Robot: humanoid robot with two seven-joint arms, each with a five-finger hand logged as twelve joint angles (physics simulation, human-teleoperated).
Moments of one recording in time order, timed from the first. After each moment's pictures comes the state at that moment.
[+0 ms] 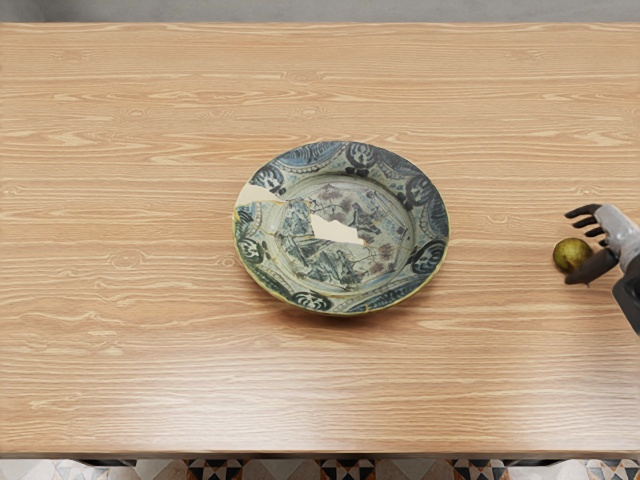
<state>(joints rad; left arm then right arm) -0.03 0.00 0.00 -0.09 -0.17 -0.05 0.15 0.79 -0.90 0.17 1.55 -0.94 -0.58 -0.54</state>
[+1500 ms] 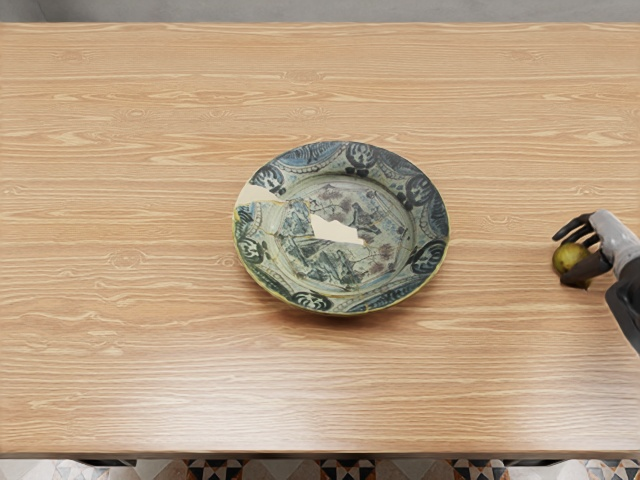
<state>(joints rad) -0.03 0.00 0.00 -0.09 -0.17 -0.05 0.15 0.80 -0.89 0.14 1.55 -0.93 -0.61 -0.54</state>
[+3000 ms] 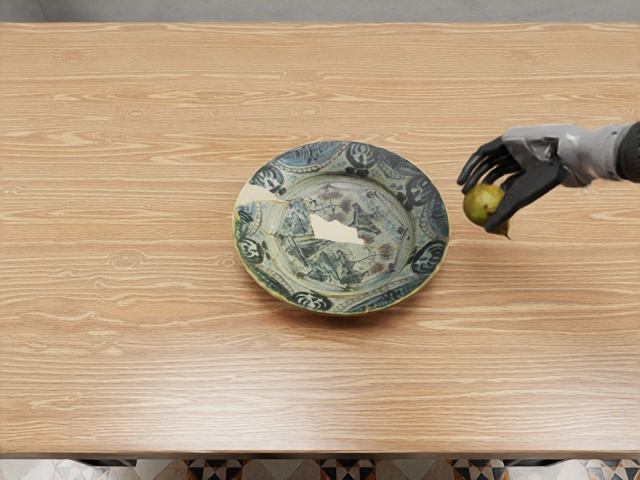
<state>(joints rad) -0.03 0.00 0.00 -0.09 -0.17 -0.05 0.15 1.07 -0.94 0.49 1.55 -0.47 0.33 -0.56</state>
